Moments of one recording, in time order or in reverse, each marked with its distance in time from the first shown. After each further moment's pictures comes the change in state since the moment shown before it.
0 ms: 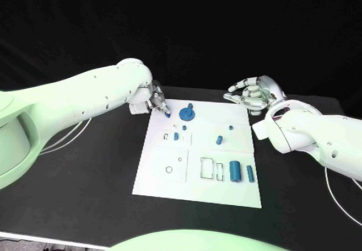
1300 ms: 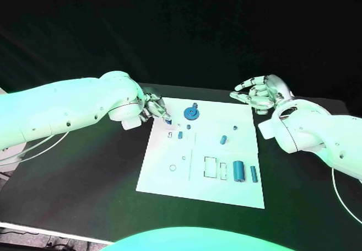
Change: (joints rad) left arm -0.015 -0.307 -0.028 0.510 0.036 -0.248 0.004; left_hand -0.154 -0.117 0.127 -0.049 0.234 0.081 -0.030 0.041 0.012 0.140 -0.038 0.047 0.127 0.000 -0.029 0.028 0.000 -0.010 0.077 -0.031 0.074 0.141; right arm -0.001 -0.014 -0.001 -0.004 0.000 0.000 0.000; right_hand 0.000 0.000 0.000 0.000 0.000 0.000 0.000 0.000 0.000 0.000 0.000 0.000 -0.002 0.000 0.000 0.000 0.000 0.000 0.000 0.000 -0.004 -0.001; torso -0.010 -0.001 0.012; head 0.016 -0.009
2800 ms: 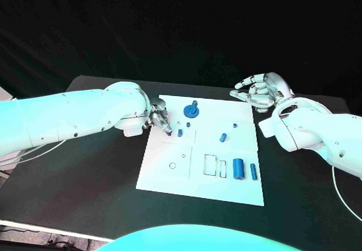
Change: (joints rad) left arm -0.019 0.025 -0.044 0.028 -0.156 0.055 -0.025; left_hand -0.013 -0.013 0.000 0.000 0.005 0.007 0.000 0.000 0.059 0.007 0.000 0.000 0.002 0.000 0.000 0.000 0.000 0.001 0.003 -0.003 0.004 0.007; right arm -0.002 0.001 -0.001 0.000 -0.033 0.000 0.000; right_hand 0.004 0.004 -0.003 0.003 0.000 0.000 0.000 0.000 -0.001 0.000 0.000 0.000 0.000 0.000 0.000 -0.004 0.001 0.000 0.000 0.000 0.000 0.001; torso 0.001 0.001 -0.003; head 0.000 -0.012
